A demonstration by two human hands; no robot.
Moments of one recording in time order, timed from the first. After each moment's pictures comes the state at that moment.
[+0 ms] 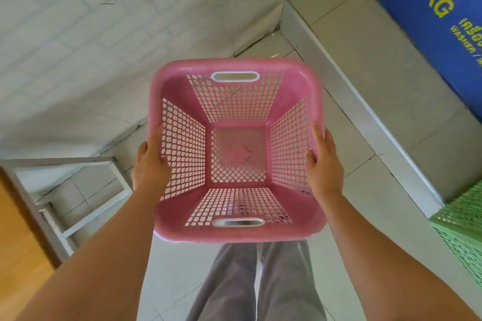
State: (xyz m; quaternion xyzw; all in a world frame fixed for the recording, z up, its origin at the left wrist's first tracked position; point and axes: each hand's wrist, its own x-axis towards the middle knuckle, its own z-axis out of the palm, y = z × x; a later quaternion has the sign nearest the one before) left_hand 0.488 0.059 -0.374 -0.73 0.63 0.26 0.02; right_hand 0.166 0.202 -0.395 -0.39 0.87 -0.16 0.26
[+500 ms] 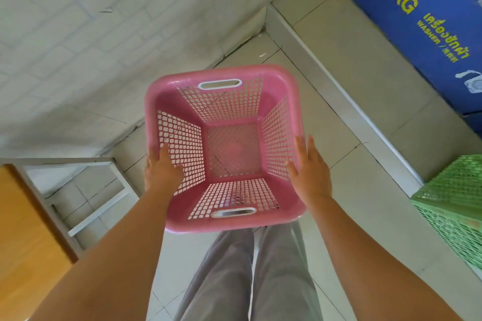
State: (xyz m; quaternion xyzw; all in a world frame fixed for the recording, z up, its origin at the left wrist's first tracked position) left_hand 0.470 0.100 -0.346 -0.70 0.63 0.29 0.16; right_hand 0.184 0.252 -0.359 -0.46 0.85 0.00 0.25
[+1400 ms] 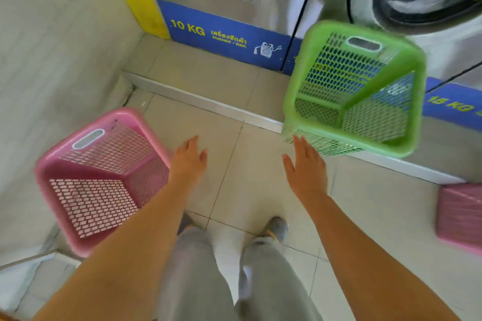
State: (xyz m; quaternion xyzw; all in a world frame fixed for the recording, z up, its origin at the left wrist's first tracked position) left_hand 0.169 0.381 -0.161 -0.38 0.87 0.30 0.12; right_hand 0.047 0.624 -0.158 -0.19 0.96 -0.11 0.18
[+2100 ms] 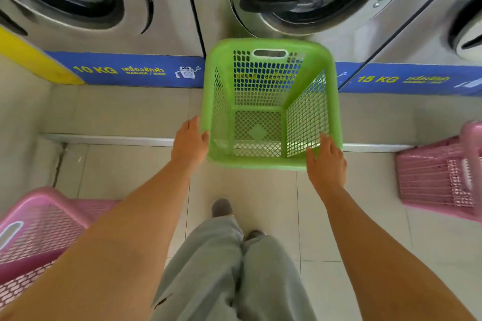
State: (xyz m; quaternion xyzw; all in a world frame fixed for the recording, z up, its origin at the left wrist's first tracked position) left_hand -0.118 0.483 -0.171 -0.25 0.92 0.27 0.12; right_hand -0.140 0.785 -0.162 0.09 0.97 -0.16 0.14
